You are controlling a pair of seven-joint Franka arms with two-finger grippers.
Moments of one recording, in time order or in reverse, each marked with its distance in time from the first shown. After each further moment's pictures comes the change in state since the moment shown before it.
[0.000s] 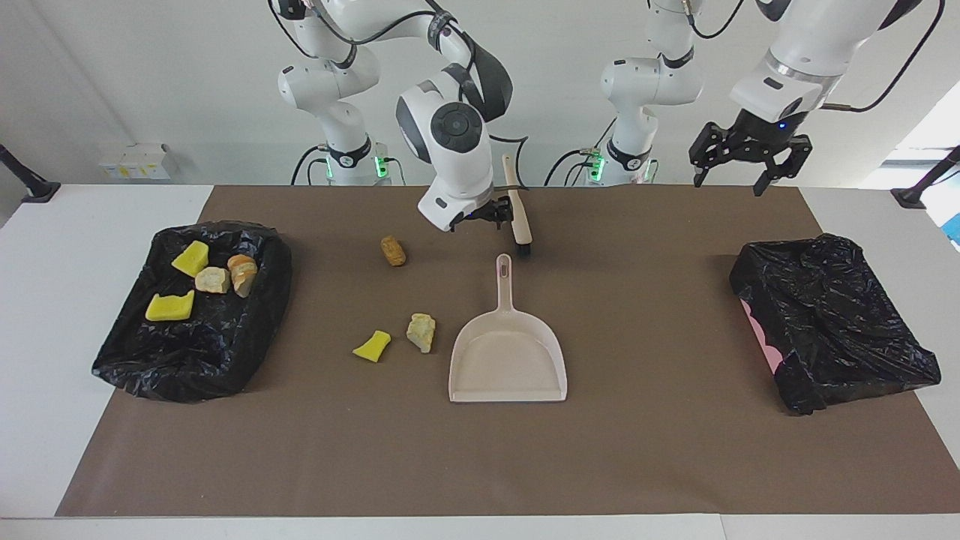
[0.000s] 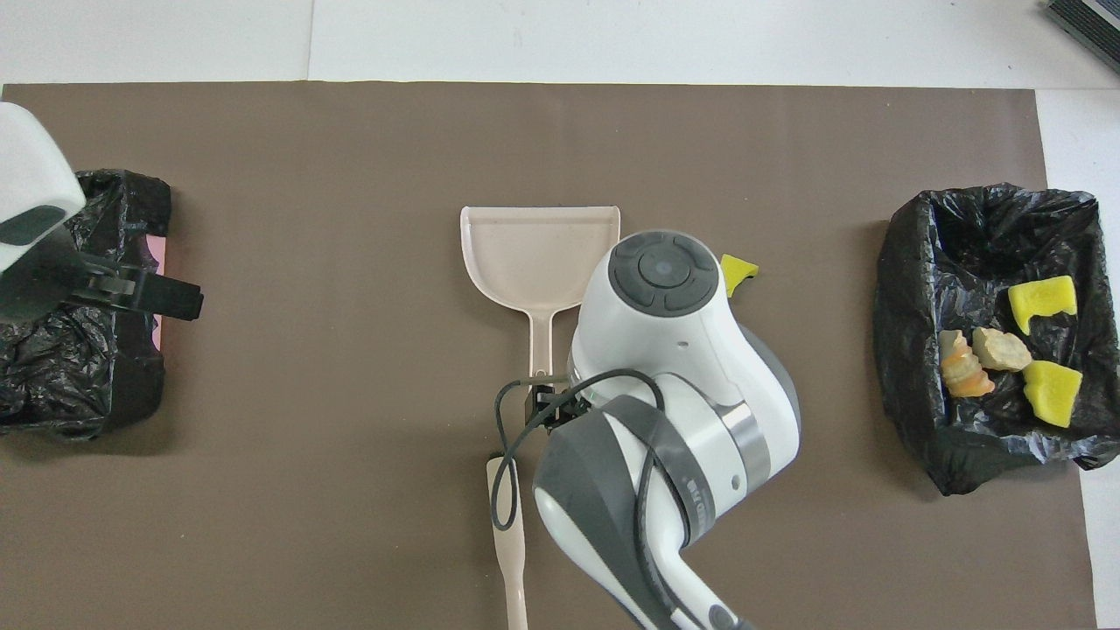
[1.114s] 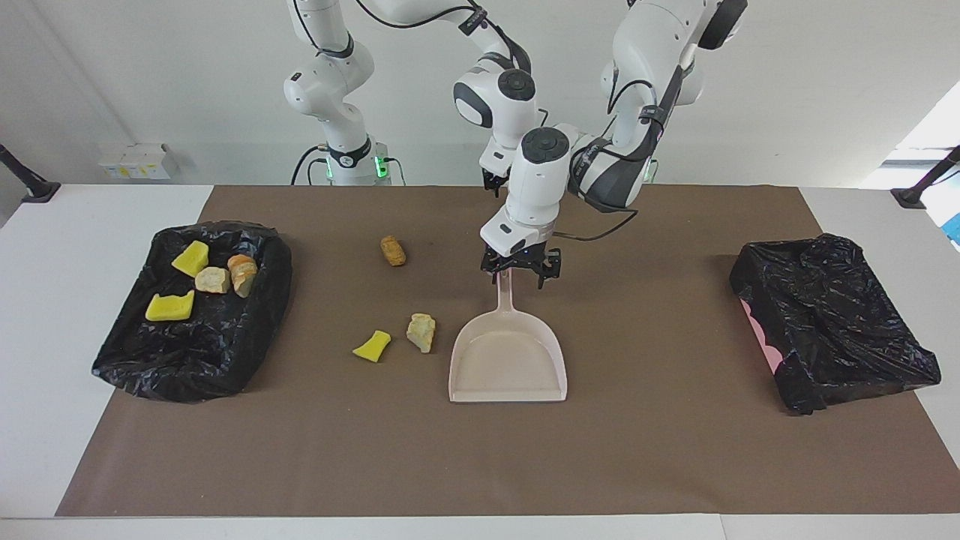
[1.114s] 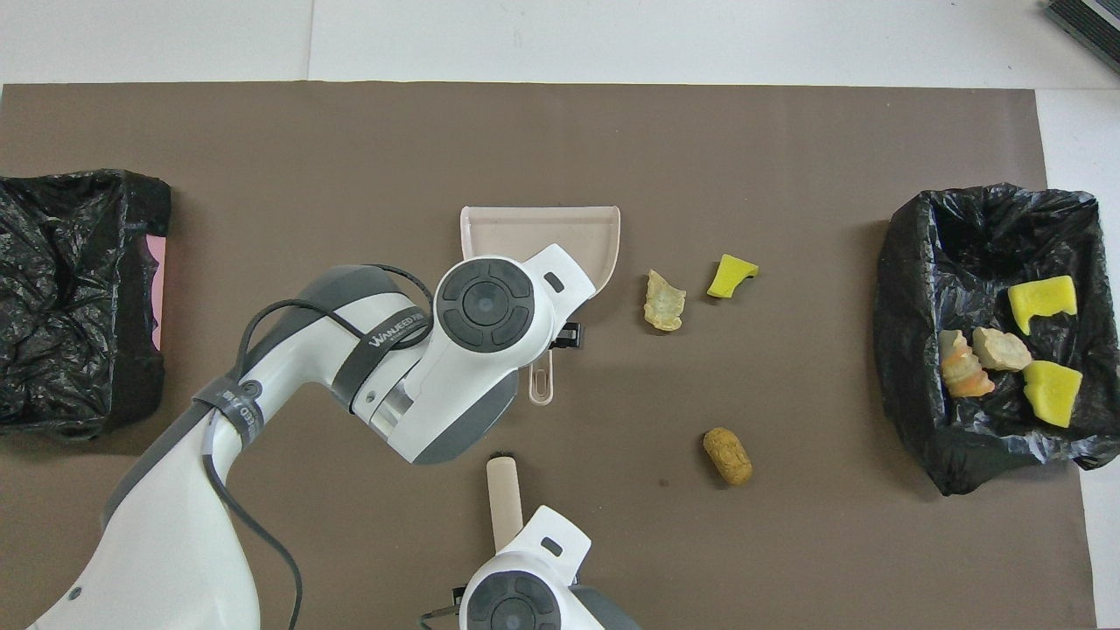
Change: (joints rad) left arm -0.061 0.378 -0.328 -0.083 0.280 0.397 -0.628; right arm 0.281 -0.031 0.005 -0.316 0.001 0.341 0.139
